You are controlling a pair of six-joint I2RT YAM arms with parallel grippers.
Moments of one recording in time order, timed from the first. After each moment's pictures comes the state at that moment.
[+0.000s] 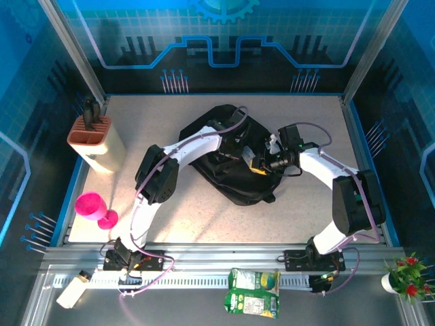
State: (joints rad) left arm -0.66 2.24 1.92 -0.87 -0.09 -0.33; right arm 0.24 1.59 0.98 -0.50 -0.65 0.57
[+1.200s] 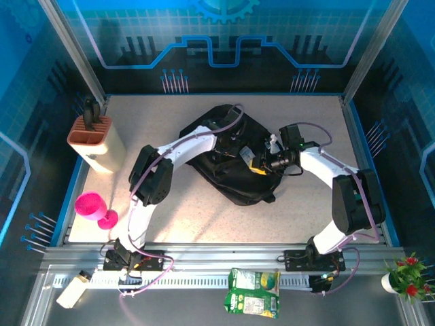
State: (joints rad) left arm -0.64 2.15 1.82 -0.80 -0.11 -0.32; right arm 0.23 1.61 0.99 -0.52 -0.71 0.57
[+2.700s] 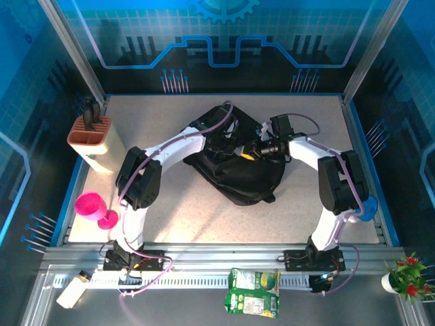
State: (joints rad) left arm -0.60 2.04 1.68 -0.66 0.06 -0.33; right arm 0.26 1.84 1.18 -0.29 -0.76 0.71
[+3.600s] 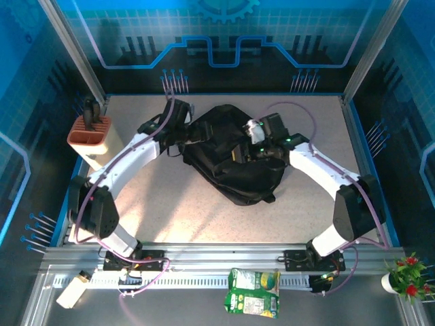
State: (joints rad) left arm -0.38 1.56 1.33 -0.58 0.08 -0.60; right arm 0.48 1.57 1.20 -0.54 -0.37 0.21
